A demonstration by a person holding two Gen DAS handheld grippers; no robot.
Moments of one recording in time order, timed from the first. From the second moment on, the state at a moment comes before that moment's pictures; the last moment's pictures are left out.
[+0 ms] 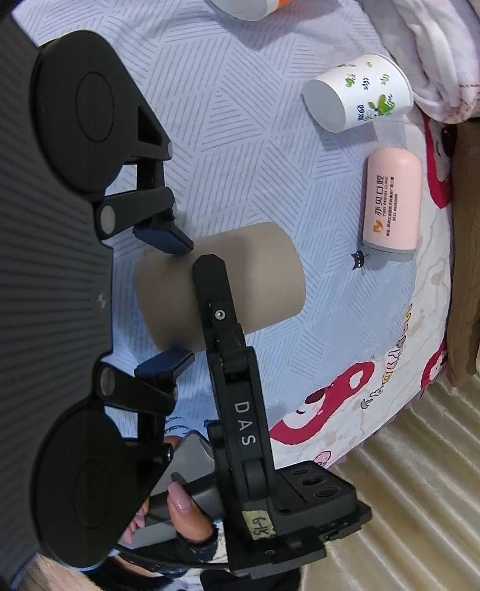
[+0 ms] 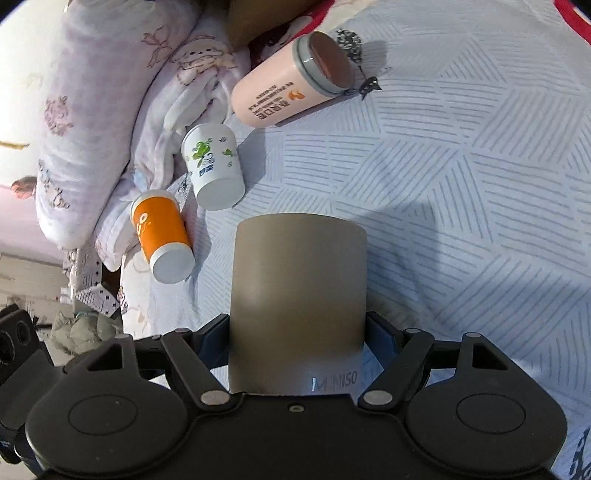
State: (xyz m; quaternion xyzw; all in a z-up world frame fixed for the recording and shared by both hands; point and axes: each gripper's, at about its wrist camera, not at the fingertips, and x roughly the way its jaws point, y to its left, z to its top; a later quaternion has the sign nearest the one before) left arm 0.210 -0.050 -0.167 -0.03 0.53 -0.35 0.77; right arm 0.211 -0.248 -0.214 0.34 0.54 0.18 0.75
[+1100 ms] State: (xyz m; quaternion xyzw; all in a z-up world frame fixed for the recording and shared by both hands) left arm 0.161 -0.044 -0.175 0.05 0.38 -0.30 0.87; right arm 0.213 -0.216 -0.181 0.15 0.43 0.26 0.85
